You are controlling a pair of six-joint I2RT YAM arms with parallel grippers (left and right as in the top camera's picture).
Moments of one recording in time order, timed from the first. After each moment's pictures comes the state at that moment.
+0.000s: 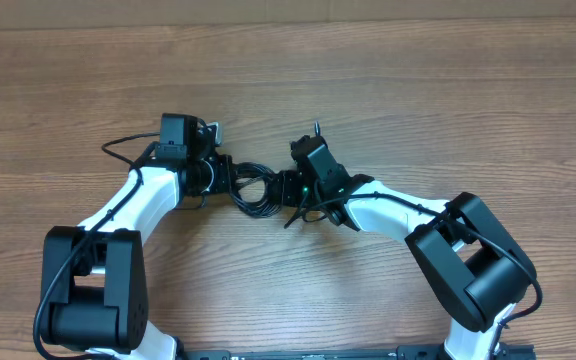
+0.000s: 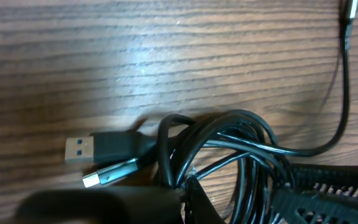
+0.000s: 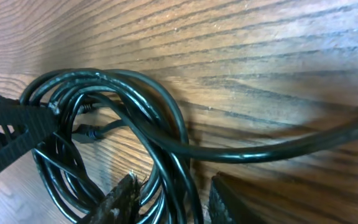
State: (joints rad) left arm -0.10 1.74 0.96 -0.38 0.35 -0.23; right arm 0.65 1.94 1.02 0.02 -0.24 0.75
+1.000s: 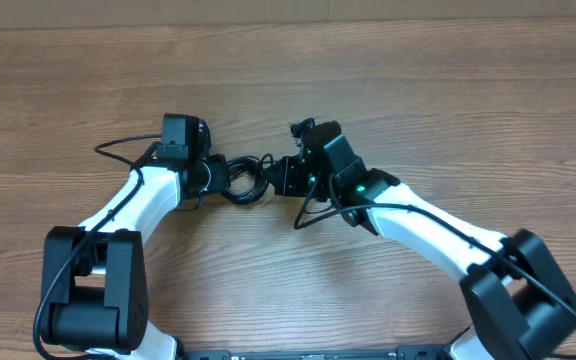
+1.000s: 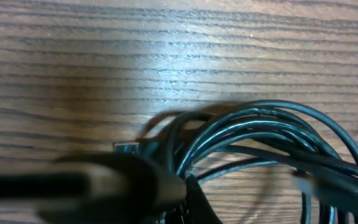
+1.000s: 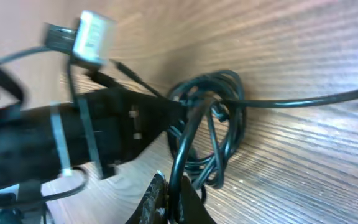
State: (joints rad) left arm -0.10 1.74 0.97 -0.40 0.18 -0.32; right arm 0.64 1.70 1.02 -0.02 -0.36 0.76
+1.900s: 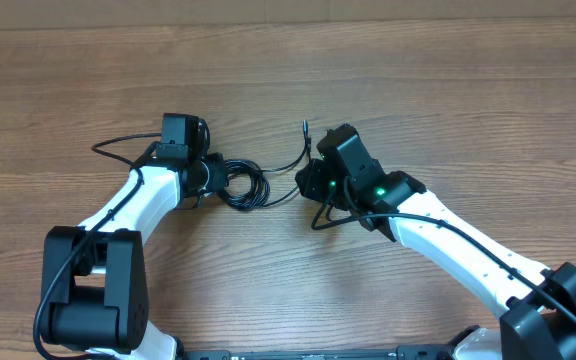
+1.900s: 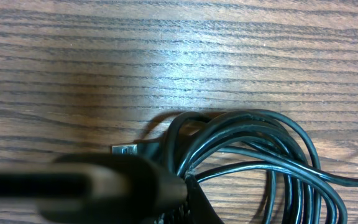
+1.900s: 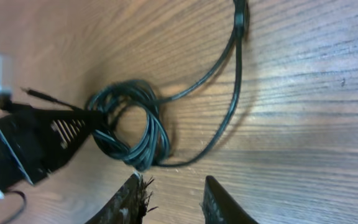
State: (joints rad) left arm -0.10 1.74 0.97 -0.39 0.14 -0.32; right arm 0.63 1.57 1.03 -0.36 -0.11 0.88
